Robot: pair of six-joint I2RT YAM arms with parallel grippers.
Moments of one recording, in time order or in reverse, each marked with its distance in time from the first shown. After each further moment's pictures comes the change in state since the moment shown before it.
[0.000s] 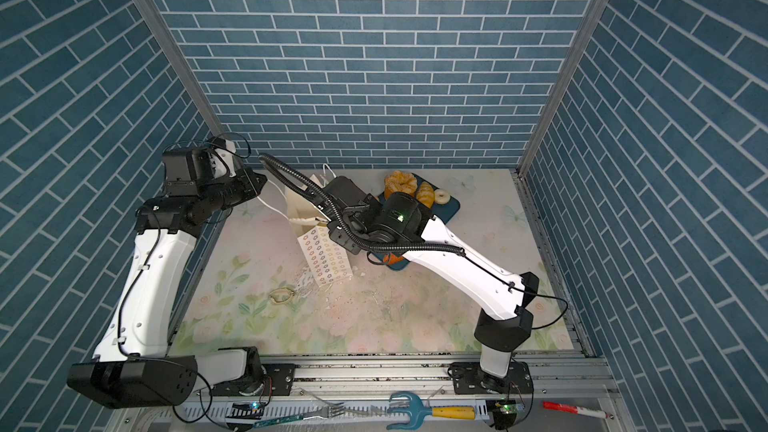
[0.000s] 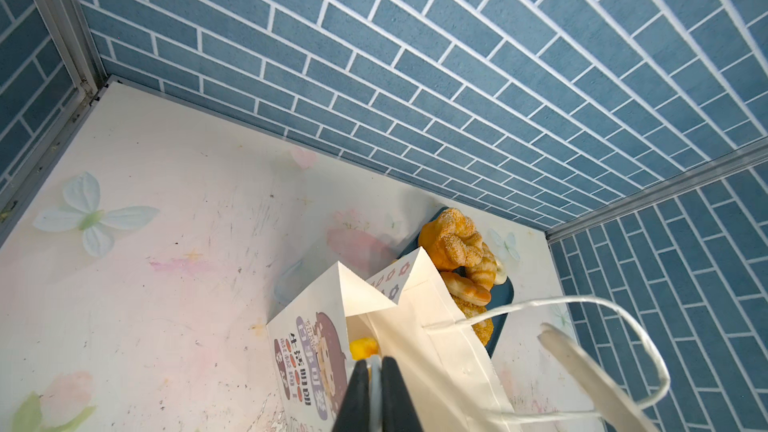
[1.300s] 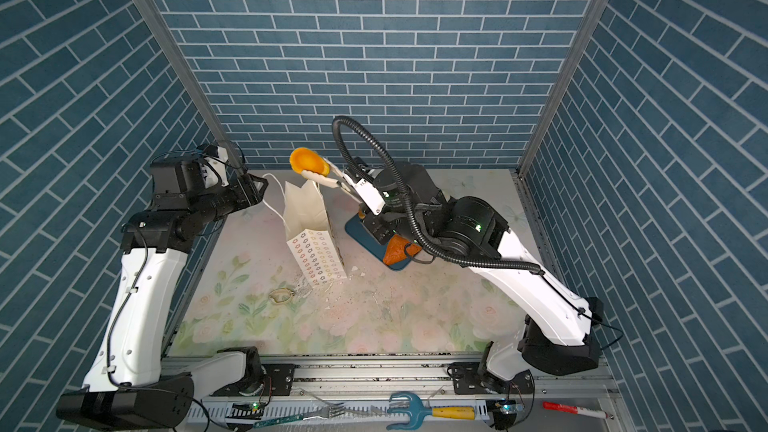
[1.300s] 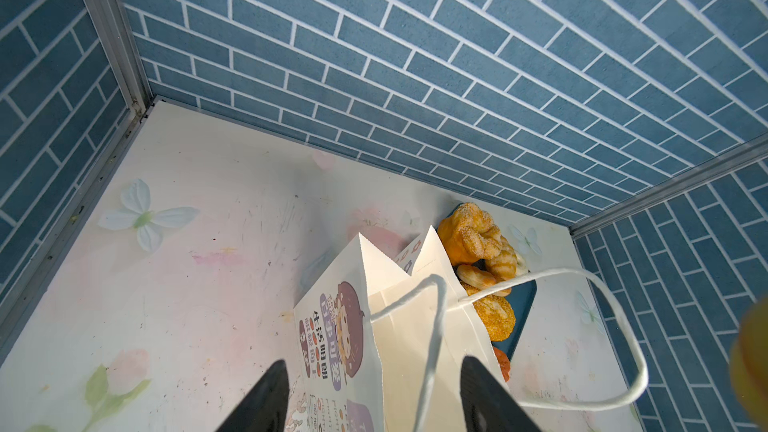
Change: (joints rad) left arm 0.000 -0.100 -0.030 -0.054 -0.064 0.053; right arm -0.041 -0.297 -0.209 0.196 -0.097 0.015
